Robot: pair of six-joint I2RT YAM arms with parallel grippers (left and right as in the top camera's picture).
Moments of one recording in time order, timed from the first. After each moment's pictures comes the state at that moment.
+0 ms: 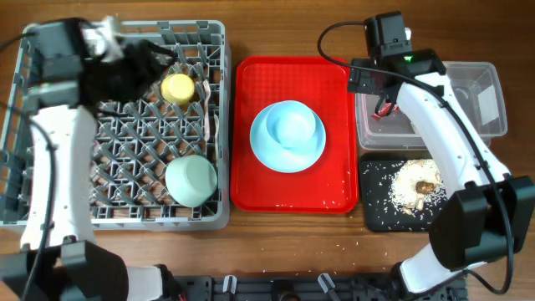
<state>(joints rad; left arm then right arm) 0.15 1.57 1.45 -0.79 0.63 -0.47 0.21 1.77 1.51 -0.87 0.34 0.30</state>
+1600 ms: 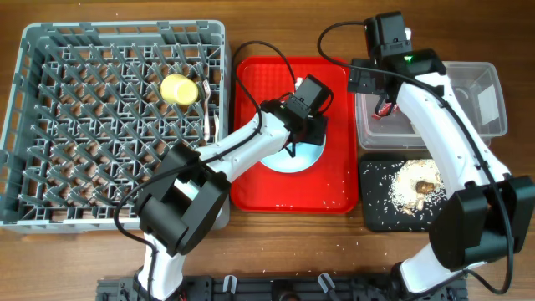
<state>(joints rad) -0.73 2.05 1.44 -0.49 0.02 -0.47 0.21 1.77 1.51 -0.87 0.34 0.30</state>
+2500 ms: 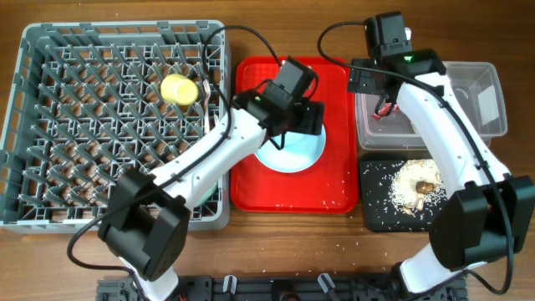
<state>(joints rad) -0.68 1.85 1.44 -0.61 0.08 -0.47 0.21 1.77 1.51 -0.87 0.34 0.30</state>
